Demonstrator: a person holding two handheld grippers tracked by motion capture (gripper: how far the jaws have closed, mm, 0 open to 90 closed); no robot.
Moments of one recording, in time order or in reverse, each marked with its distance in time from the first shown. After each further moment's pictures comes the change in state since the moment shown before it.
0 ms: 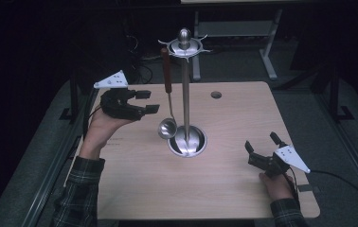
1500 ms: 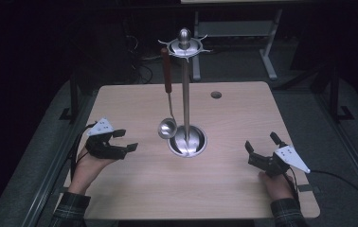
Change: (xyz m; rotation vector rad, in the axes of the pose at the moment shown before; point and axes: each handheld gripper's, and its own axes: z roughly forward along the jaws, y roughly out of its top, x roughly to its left) left arm -0.011 -0.137 -0.024 0.166 0.212 -0.129; right arm 0.000 0.000 0.000 0.002 -0.003 0.004
